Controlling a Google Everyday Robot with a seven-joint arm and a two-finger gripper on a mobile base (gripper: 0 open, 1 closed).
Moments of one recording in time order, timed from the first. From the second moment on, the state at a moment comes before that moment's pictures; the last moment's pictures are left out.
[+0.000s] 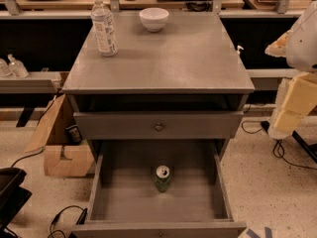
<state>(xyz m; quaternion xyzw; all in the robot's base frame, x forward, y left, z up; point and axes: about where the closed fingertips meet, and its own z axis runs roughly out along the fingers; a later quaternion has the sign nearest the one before) 0.438 -0.217 0.976 -0.60 0.78 -0.03 0.16</state>
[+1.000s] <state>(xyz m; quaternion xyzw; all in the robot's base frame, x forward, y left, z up) 0.428 -0.203 0.881 -0.58 0.77 0.07 0.25</state>
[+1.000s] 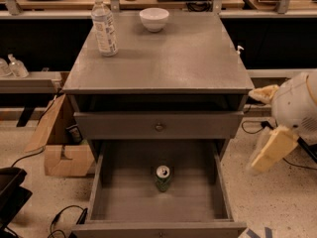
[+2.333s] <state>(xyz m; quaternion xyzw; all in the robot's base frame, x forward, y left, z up) 0.481 -0.150 0.721 -0.53 0.70 0.21 0.43</state>
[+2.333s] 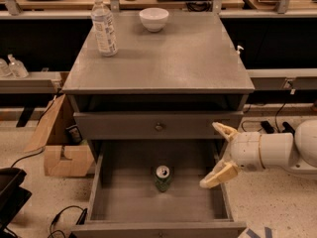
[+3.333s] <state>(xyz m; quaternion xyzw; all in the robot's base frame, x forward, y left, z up) 0.521 -0.103 0.601 -0.49 0.64 0.29 0.52</state>
